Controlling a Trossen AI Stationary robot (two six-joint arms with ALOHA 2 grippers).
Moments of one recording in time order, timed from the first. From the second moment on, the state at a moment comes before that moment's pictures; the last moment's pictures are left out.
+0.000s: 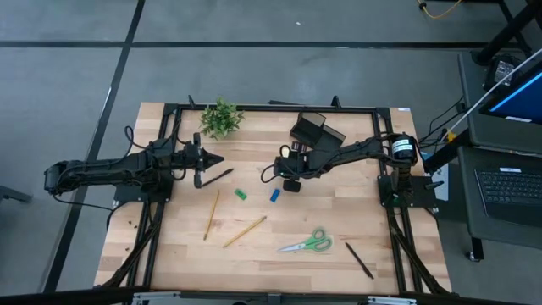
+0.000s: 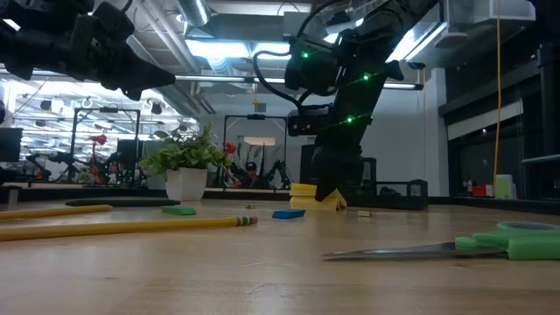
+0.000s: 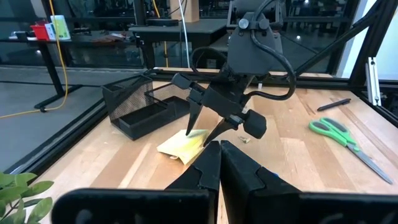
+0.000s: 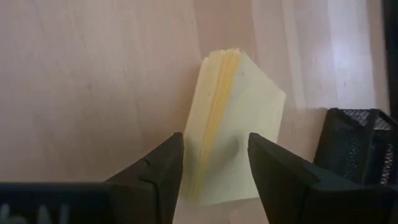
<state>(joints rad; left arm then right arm) 0.26 0.45 0.17 0.16 0.09 0.01 -0.05 1.95 1.21 -0.46 0.48 -0.01</state>
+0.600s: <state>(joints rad) 0.26 0.45 0.17 0.15 0.09 0.01 -0.10 1.95 1.21 -0.51 0.51 -0.03</state>
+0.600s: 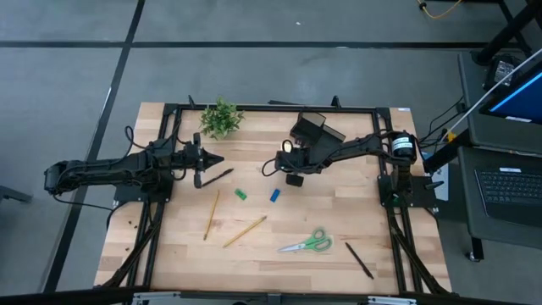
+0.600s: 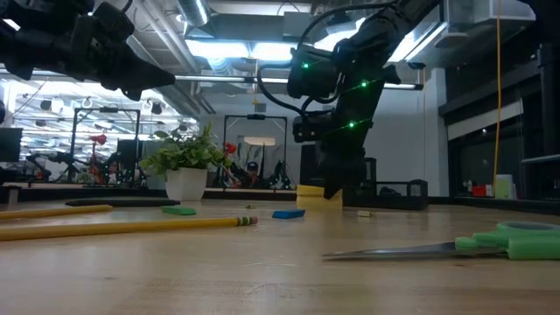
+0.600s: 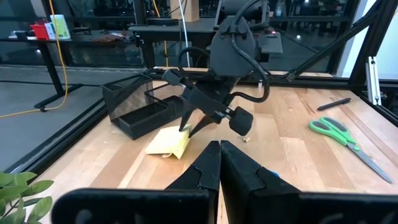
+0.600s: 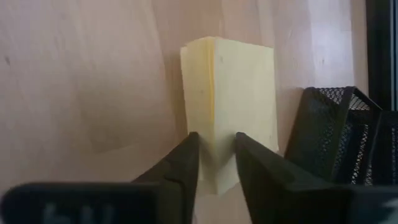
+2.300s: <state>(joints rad) 0.26 0.45 0.17 0.15 0.08 0.06 -0.08 1.95 1.72 -1.30 0.44 0.22</state>
